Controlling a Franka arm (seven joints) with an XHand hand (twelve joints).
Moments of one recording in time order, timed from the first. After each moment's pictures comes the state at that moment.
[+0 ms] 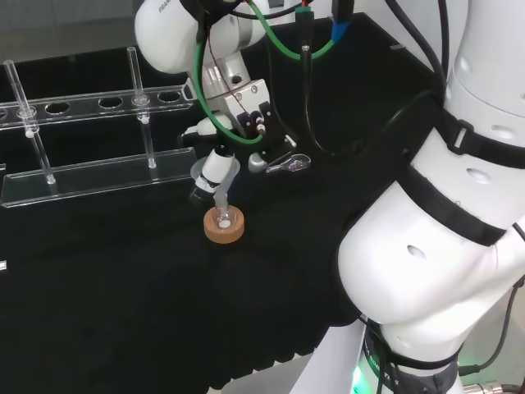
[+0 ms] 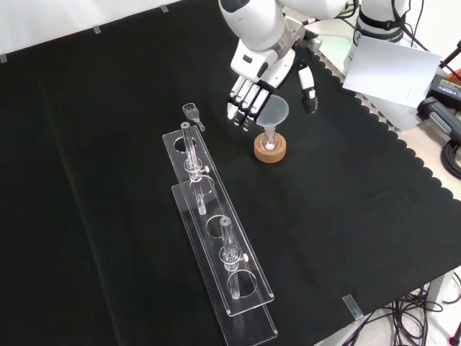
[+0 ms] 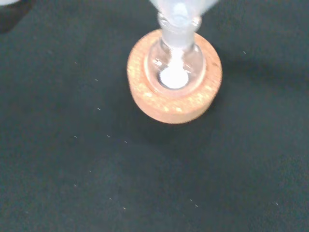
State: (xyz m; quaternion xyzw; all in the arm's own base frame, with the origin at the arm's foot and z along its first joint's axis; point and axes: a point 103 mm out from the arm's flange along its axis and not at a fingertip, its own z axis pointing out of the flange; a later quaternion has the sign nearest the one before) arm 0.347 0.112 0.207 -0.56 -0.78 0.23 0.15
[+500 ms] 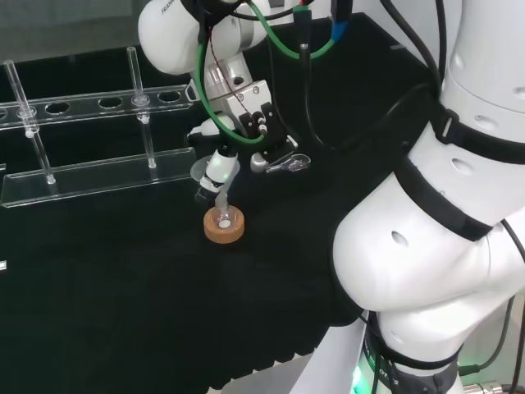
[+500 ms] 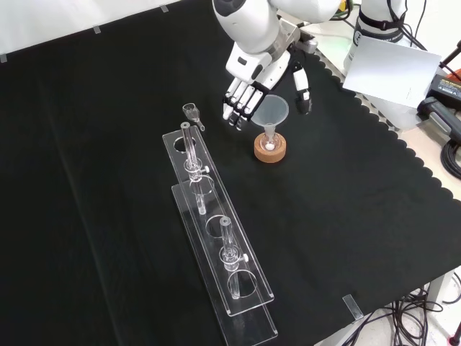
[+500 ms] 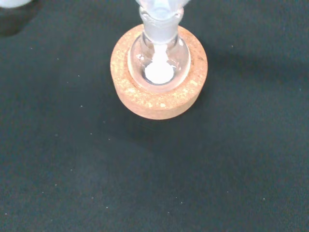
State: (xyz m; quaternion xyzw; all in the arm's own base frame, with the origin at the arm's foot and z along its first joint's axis) arm 0.353 0.100 0.198 -0.57 -0.77 0.24 0.15
